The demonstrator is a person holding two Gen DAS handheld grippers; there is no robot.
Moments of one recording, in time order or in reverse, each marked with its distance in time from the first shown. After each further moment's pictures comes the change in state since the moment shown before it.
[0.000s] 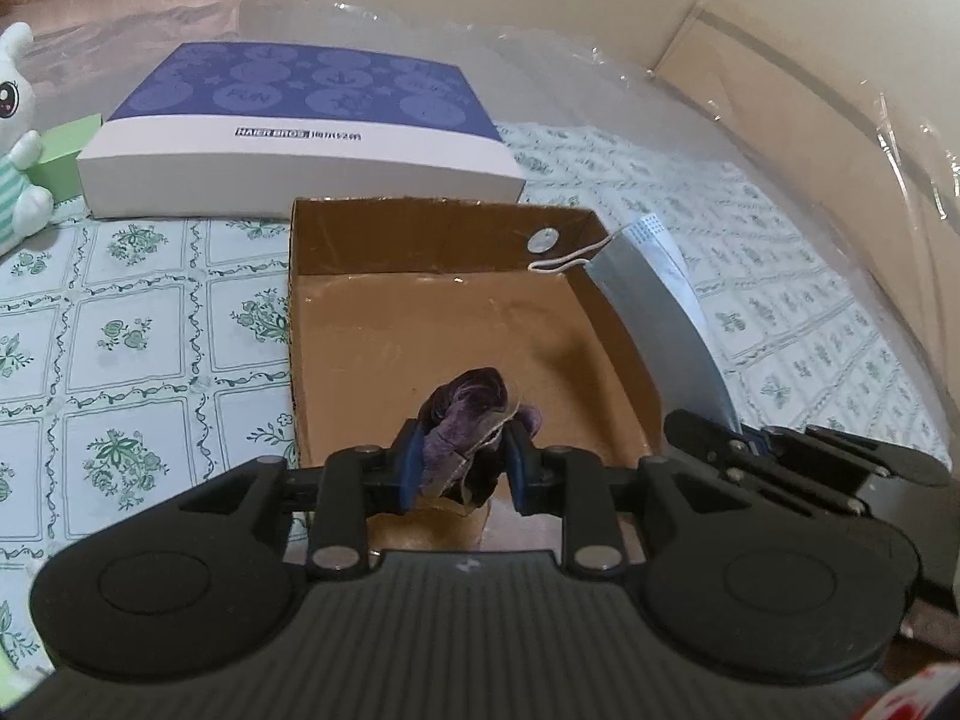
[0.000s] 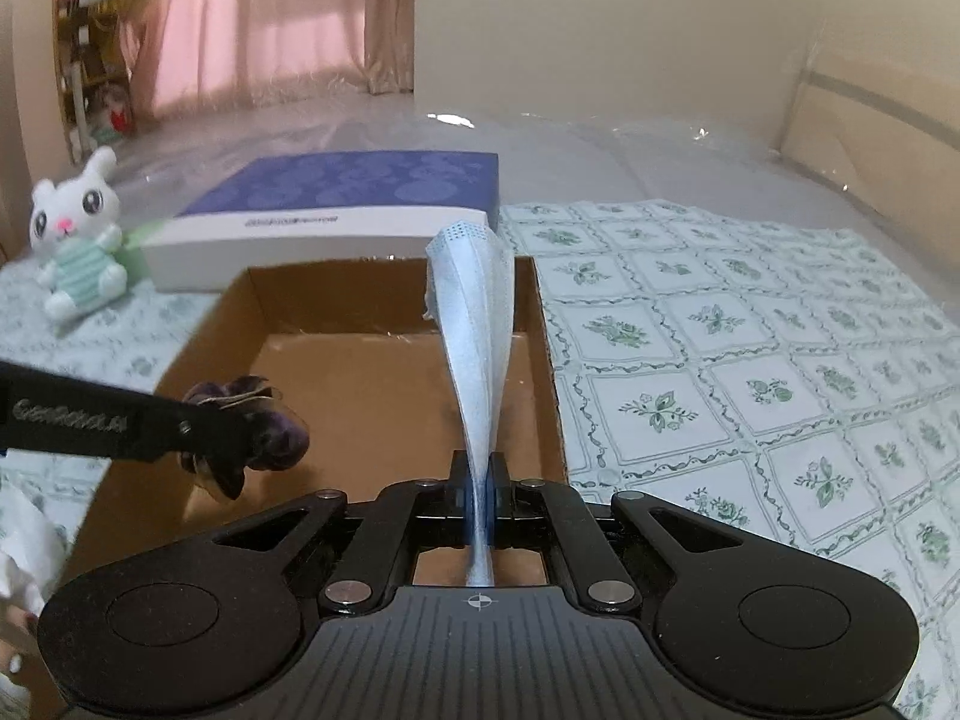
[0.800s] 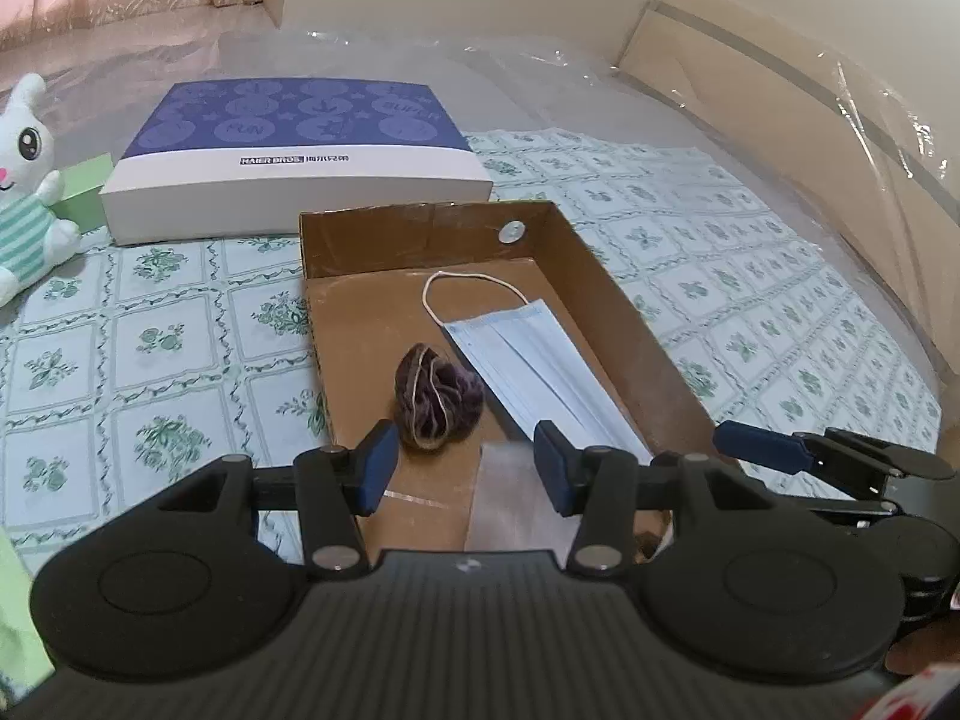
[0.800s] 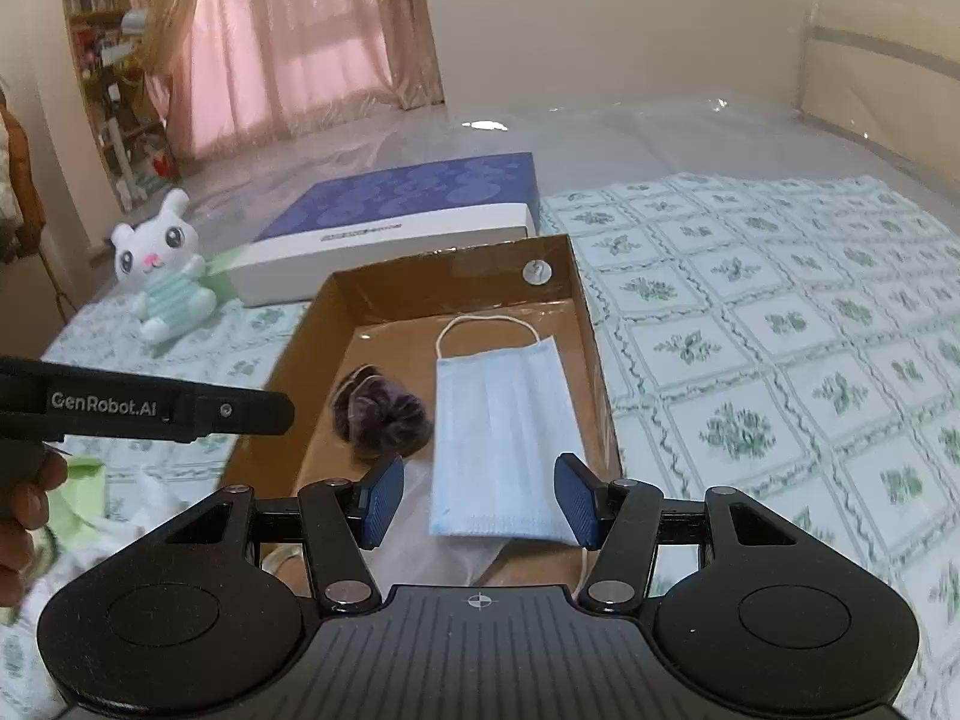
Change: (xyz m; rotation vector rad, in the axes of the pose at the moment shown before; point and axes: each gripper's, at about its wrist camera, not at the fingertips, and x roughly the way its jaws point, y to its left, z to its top) left arm -0.059 -0.004 -0.022 0.099 -0.029 -0.016; right arm -0.072 -0.005 -0.022 0.131 -0.003 0.157
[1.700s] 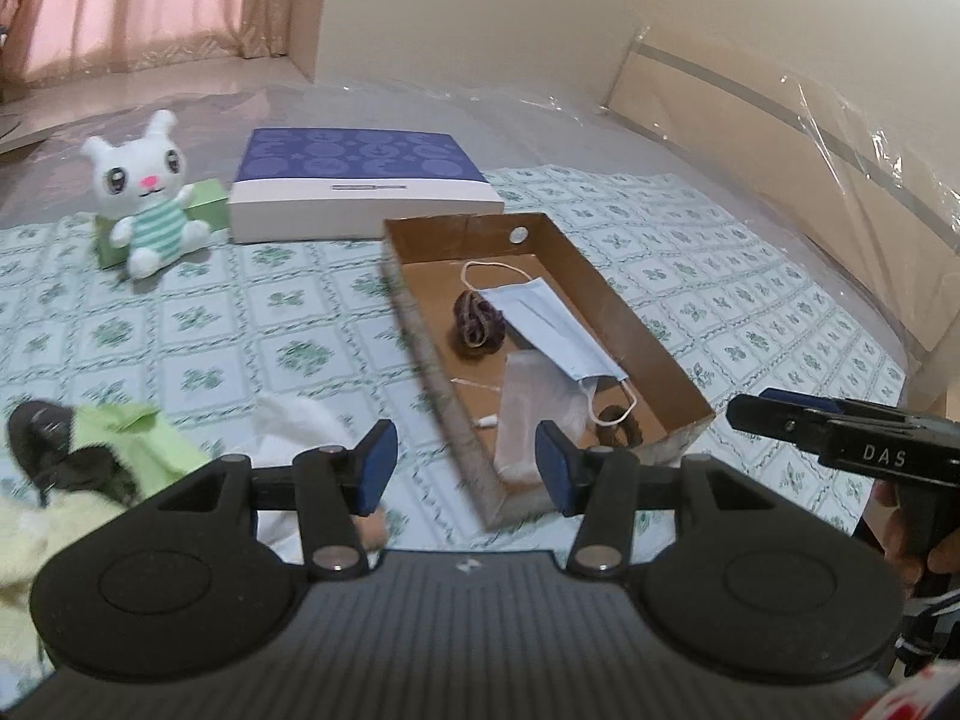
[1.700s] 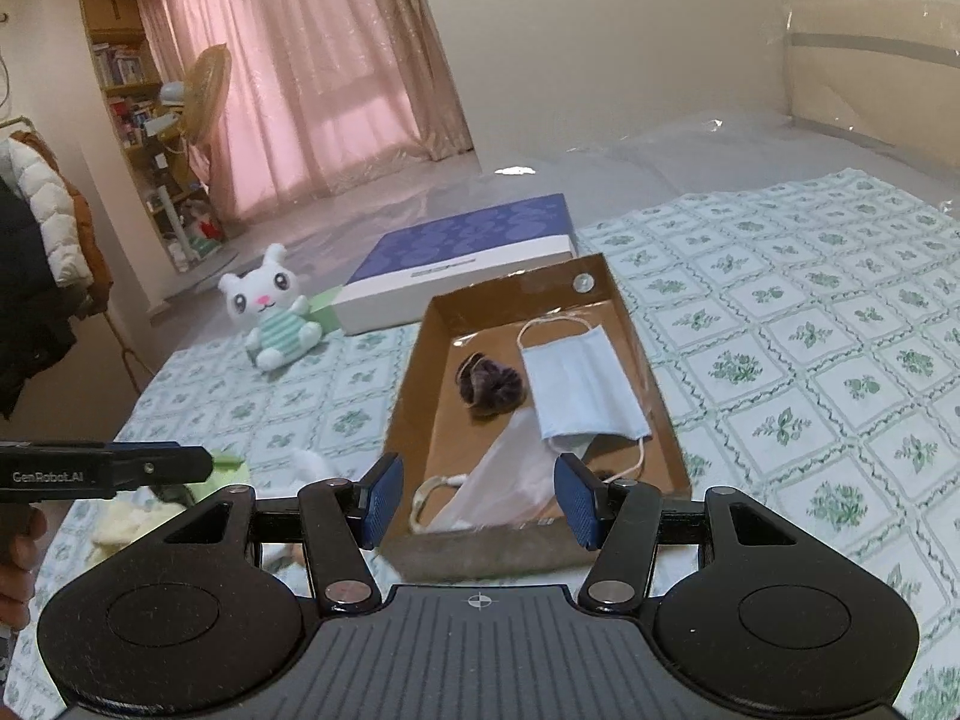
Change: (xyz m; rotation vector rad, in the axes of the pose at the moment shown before) left arm -0.176 0.021 -0.089 0.023 -0.095 0.029; right arm -0.132 0.050 -0.048 0.078 -0.087 0.082
